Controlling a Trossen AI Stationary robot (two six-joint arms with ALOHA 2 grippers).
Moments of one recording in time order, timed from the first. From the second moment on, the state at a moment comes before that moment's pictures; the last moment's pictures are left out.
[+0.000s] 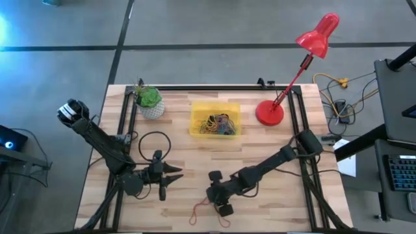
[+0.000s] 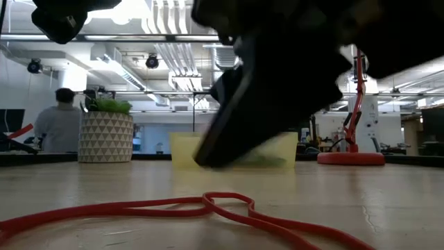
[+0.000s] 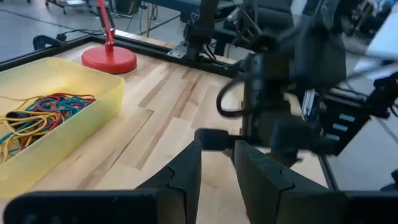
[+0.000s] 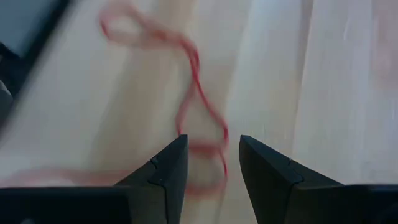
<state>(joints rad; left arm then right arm) -0.80 1.22 0.64 0.21 -0.92 -0.58 0.47 2.09 1.33 -0.08 0.05 0.20</state>
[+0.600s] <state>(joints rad) -0.78 1.22 0.63 0.21 -0.92 -0.60 0.47 2.12 1.36 -0.26 0.05 0.35</state>
